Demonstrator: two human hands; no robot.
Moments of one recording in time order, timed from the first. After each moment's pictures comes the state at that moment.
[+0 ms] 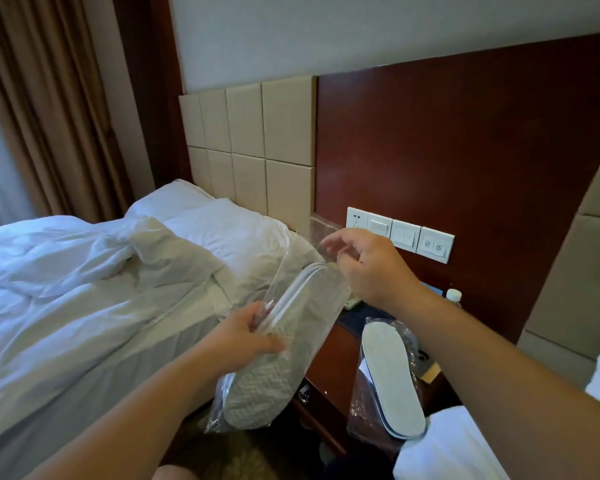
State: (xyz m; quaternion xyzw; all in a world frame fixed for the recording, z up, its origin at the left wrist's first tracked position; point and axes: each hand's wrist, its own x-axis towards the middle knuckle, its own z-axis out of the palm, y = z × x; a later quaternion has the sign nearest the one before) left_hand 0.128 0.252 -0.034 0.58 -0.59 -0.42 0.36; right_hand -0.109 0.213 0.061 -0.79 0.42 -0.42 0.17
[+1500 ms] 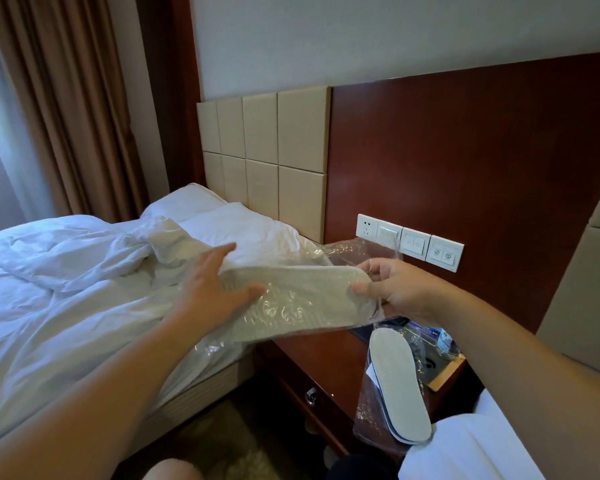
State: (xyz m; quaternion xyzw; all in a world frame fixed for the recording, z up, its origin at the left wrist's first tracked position) left_hand 0.170 0.264 0.020 0.67 -0.59 -0.10 0.44; right_hand -0.140 0.210 0.057 -0.67 0.45 -0.26 0.53
